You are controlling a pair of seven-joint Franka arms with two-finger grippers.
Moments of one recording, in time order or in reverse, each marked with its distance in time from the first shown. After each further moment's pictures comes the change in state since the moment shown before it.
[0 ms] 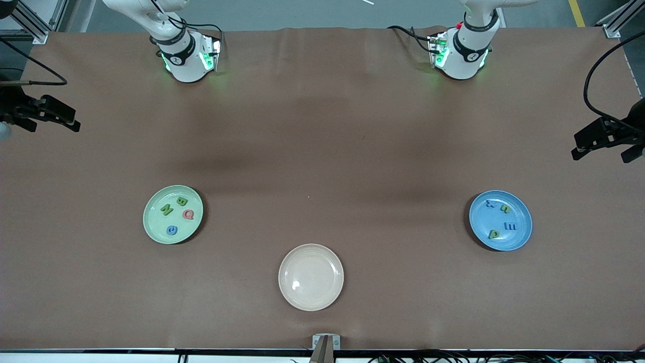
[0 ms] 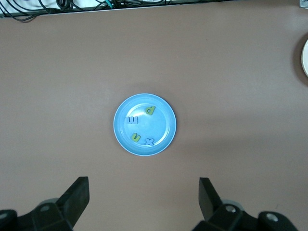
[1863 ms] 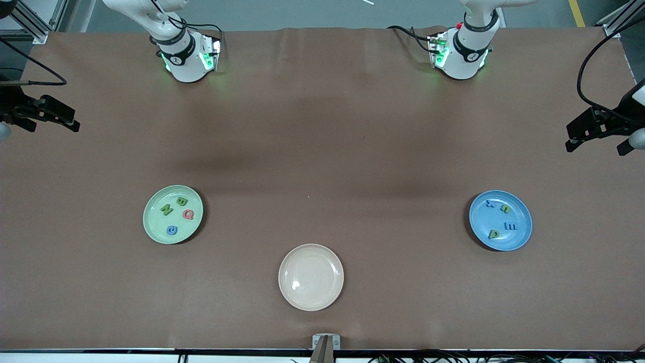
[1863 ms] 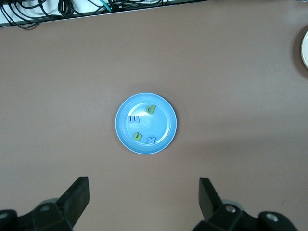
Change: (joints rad) left arm 0.019 -0.051 -0.046 -0.048 0.024 0.013 0.000; right arm 0.000 0.000 -0.002 0.000 0.000 0.000 0.000
